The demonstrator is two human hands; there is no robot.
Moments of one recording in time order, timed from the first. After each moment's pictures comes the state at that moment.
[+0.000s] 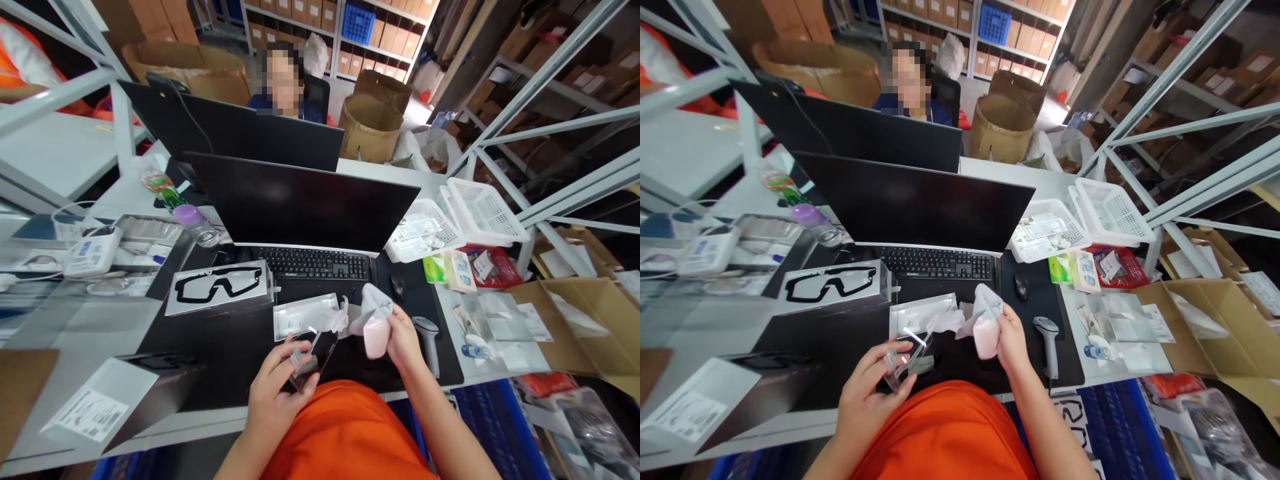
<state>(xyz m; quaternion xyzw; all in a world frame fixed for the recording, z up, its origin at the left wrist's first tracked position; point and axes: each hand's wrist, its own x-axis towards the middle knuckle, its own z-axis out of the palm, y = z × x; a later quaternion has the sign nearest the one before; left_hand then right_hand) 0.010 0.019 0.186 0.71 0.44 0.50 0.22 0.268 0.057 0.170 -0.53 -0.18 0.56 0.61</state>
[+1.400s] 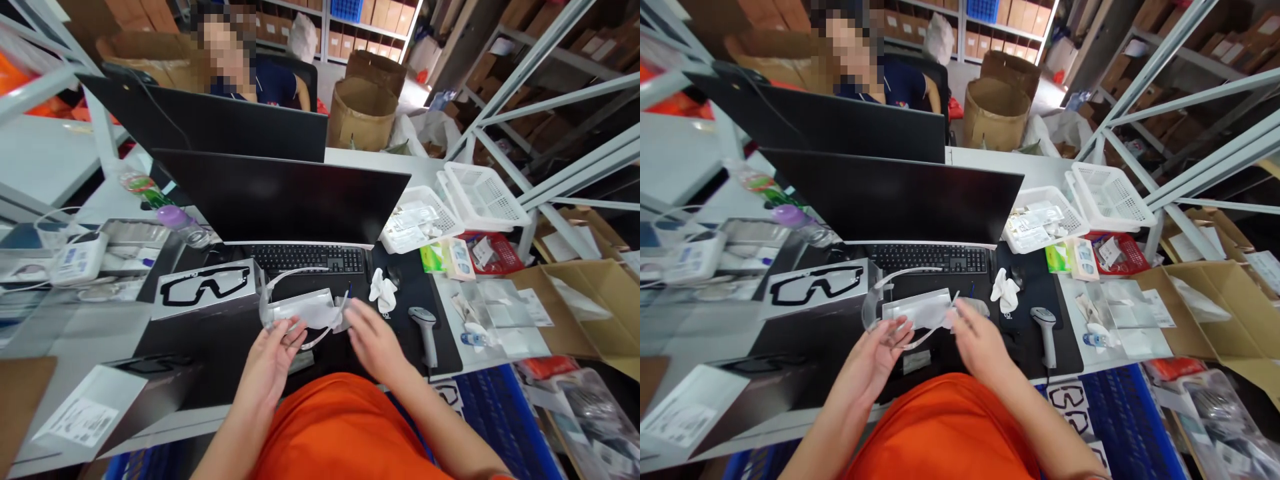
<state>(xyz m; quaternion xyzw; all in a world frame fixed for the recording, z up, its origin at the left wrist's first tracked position) 0.039 0.059 0.182 0.07 0.50 0.52 0.69 0.273 0.040 0.176 -0.50 -0.82 0.03 0.29</state>
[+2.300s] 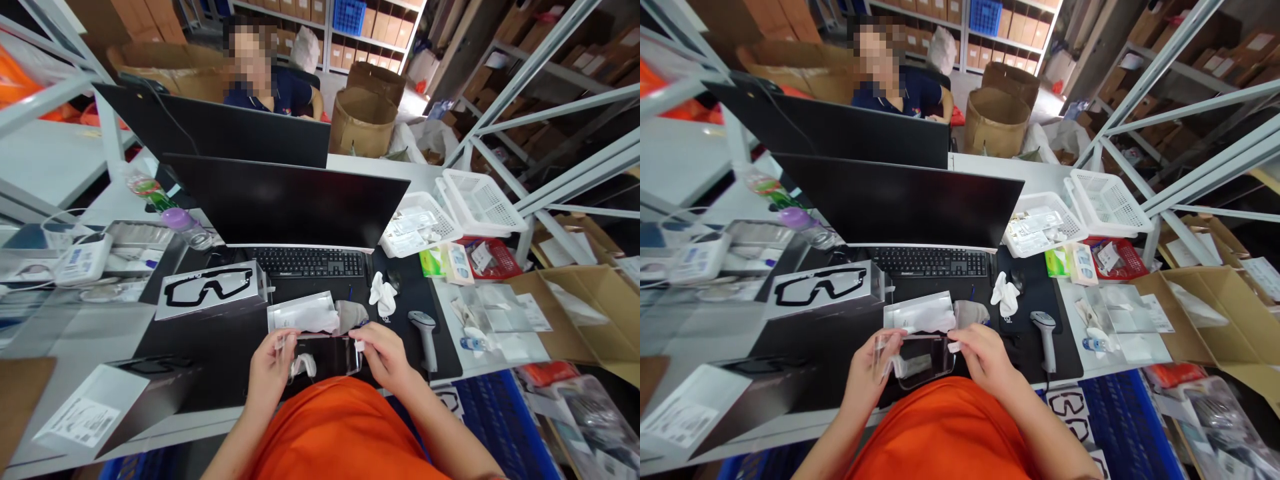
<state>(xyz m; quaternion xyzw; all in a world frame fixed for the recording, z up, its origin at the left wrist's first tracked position) 0.021 0.044 0.161 0.47 0.61 0.41 0.49 0.268 0.026 0.201 -0.42 -0.76 0.24 0.43</state>
